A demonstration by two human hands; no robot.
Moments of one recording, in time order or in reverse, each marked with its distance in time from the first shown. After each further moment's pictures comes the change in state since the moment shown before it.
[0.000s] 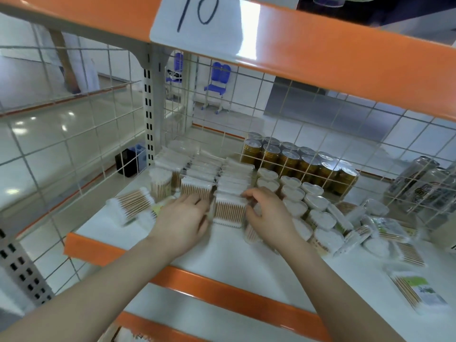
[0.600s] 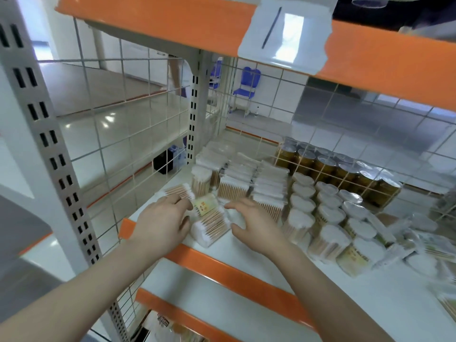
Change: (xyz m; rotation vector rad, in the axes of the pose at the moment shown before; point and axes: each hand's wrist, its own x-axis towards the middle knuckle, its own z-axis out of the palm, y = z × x) left_hand -0.064 -0.060 -0.036 0.009 -0.085 -0.320; right_hand 0.008 -0.055 0.059 0.041 -0.287 -0.182
